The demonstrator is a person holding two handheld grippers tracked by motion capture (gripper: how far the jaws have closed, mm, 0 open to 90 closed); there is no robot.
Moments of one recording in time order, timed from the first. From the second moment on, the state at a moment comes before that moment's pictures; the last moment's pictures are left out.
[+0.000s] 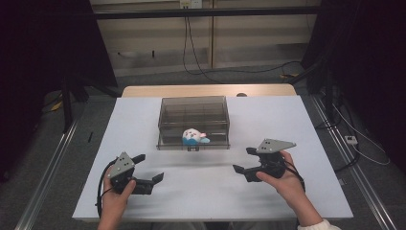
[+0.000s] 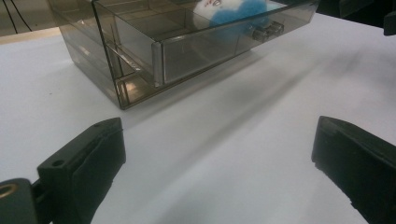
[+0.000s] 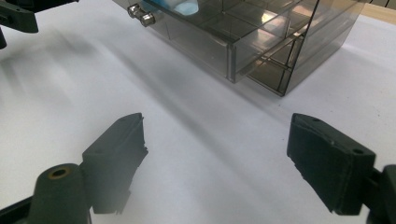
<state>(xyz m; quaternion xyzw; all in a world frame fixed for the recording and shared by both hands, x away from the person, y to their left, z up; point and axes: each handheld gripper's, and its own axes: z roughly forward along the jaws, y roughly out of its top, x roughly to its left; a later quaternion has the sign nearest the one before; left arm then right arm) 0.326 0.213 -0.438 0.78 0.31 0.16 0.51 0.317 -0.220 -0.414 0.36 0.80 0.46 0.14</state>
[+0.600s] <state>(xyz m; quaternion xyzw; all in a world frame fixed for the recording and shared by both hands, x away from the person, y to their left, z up) 0.325 0.213 -0.437 0.78 0.31 0.16 0.51 0.309 -0.233 -0.425 0.37 0.80 0.45 0.14</state>
